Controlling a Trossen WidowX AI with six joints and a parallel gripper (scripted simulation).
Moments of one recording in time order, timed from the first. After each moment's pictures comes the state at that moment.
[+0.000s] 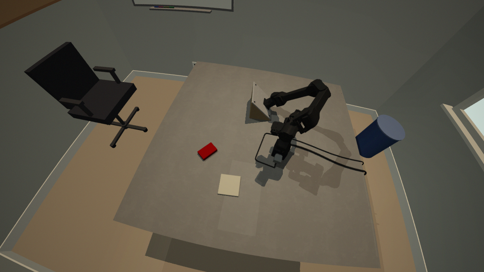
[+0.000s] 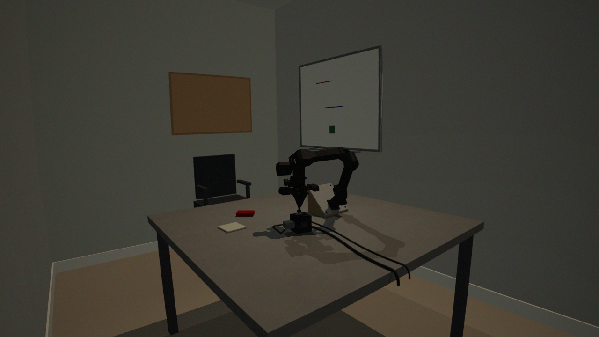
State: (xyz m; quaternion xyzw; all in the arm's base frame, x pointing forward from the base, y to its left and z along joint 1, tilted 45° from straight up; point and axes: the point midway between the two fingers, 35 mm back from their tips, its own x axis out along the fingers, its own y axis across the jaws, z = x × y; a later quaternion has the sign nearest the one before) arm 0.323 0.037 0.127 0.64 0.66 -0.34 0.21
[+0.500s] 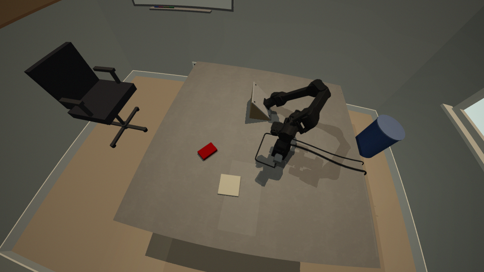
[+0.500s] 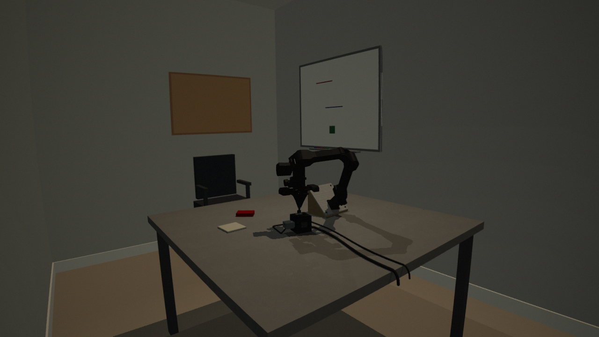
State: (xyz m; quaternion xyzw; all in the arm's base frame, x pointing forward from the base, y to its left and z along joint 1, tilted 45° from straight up) arm 0.323 0.039 0.126 0.64 0.66 -0.34 0.21
